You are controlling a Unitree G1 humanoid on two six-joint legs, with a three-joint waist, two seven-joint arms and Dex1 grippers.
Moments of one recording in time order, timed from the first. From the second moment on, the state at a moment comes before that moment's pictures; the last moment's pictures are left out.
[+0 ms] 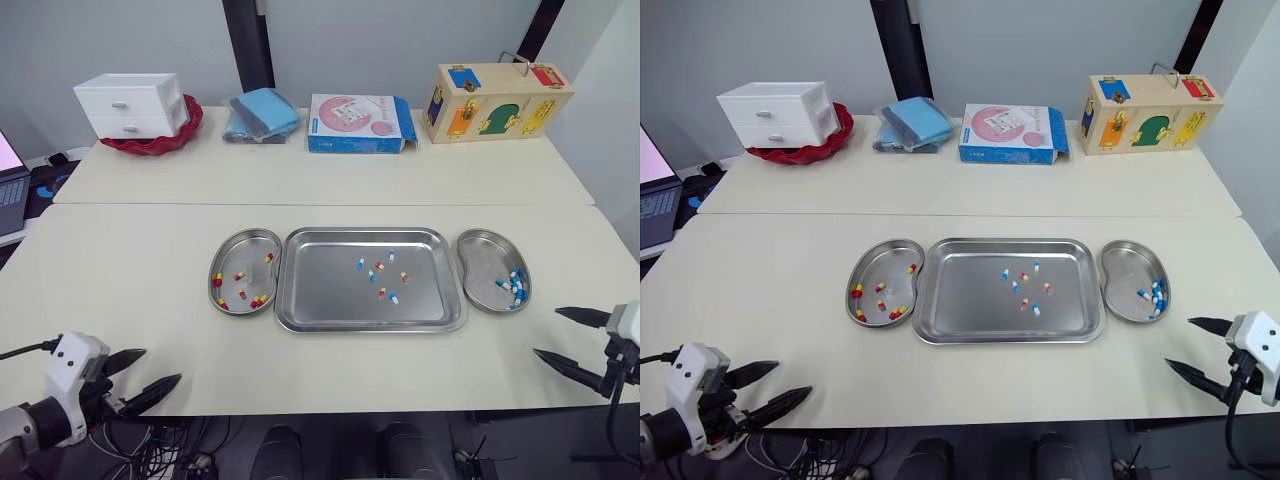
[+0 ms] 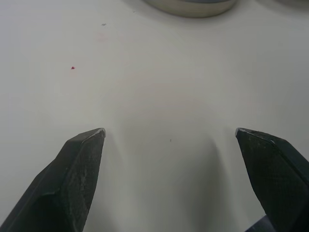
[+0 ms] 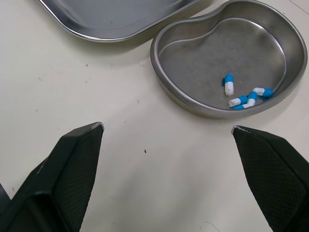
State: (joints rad) left arm 0.52 0.75 0.60 -0.29 -0.47 0.43 -0.99; right arm 0.35 -0.91 -0.50 -0.09 0.37 0.07 1.13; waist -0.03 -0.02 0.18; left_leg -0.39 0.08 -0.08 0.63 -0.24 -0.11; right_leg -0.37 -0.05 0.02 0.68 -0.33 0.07
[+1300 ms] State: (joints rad) left arm 0.31 0.57 0.20 -0.38 -0.52 0.10 -1.07; right arm -0.07 -0.80 -0.10 -0.70 0.51 0.73 0.65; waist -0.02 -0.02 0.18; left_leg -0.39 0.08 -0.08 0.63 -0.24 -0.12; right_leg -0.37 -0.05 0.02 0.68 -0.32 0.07
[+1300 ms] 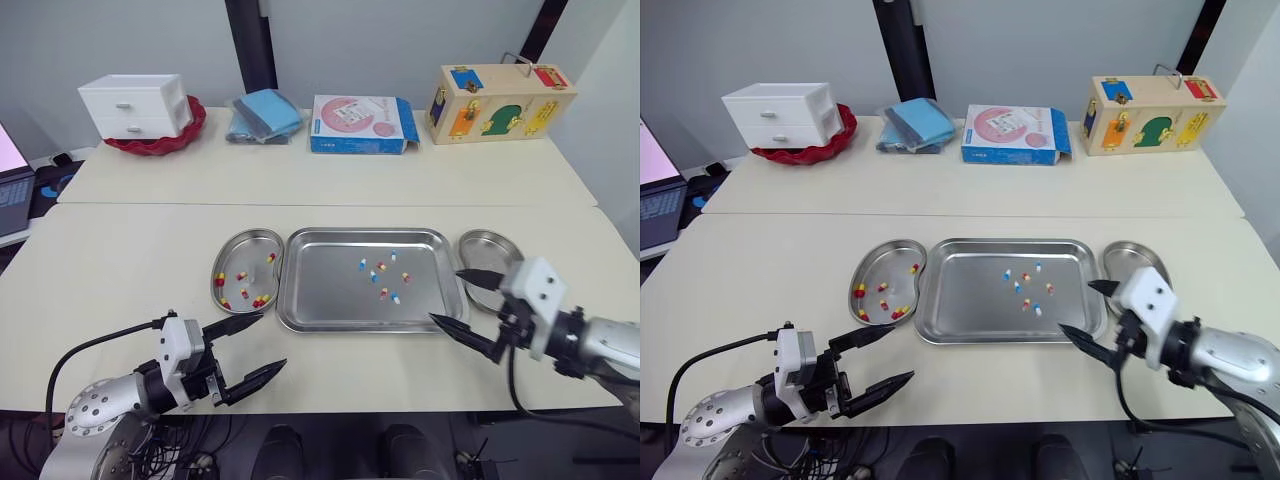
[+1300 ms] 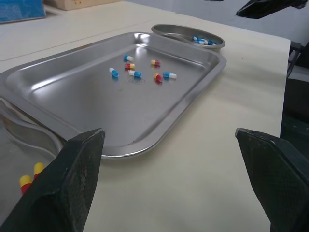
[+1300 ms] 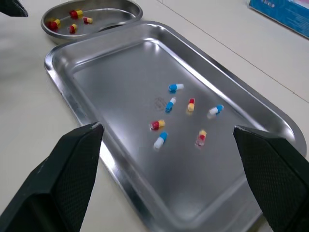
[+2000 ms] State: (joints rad) left arm 0.29 0.54 0.13 -0.30 -0.49 0.01 -1.05; right arm -0.82 -0.47 0.46 0.14 0.11 0.66 0.78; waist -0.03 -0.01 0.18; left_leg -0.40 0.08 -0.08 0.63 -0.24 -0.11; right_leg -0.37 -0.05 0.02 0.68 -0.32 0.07
